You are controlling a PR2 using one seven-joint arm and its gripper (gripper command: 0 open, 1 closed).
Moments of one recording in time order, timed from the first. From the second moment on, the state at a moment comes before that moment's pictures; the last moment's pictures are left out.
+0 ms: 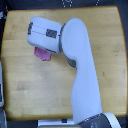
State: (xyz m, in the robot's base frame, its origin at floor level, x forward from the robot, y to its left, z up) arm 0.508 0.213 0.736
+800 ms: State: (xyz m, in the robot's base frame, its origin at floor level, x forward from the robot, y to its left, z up) arm 0.515 0.216 0.735
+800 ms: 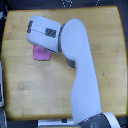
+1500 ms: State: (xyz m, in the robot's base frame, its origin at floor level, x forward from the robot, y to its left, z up) arm 0.515 0.216 0.784
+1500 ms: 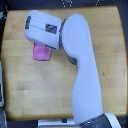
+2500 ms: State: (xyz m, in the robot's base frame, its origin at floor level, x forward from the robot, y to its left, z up) arm 0.542 0.183 0.904
